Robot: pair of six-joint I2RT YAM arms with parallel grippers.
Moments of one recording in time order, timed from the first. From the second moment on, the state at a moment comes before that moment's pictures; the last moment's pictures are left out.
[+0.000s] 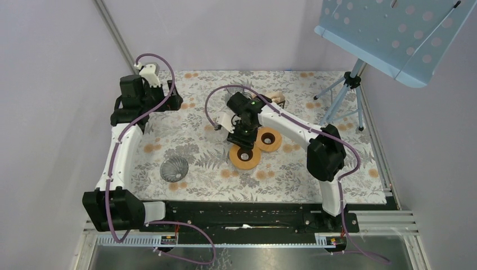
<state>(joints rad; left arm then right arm) 0.07 1.27 1.24 -0.48 0.28 -0.06 0.81 2.01 1.80 -1.12 -0.22 -0.54</state>
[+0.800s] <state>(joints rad) 0.09 1.24 1.17 -0.47 0.32 -0.02 0.83 2.08 1.83 -1.12 -0.15 -0.50</state>
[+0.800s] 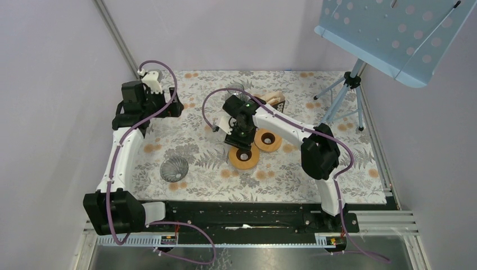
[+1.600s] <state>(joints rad) 0.06 1.24 1.12 -0.49 0.44 0.10 0.74 1.79 1.80 -1.06 -0.17 -0.45</state>
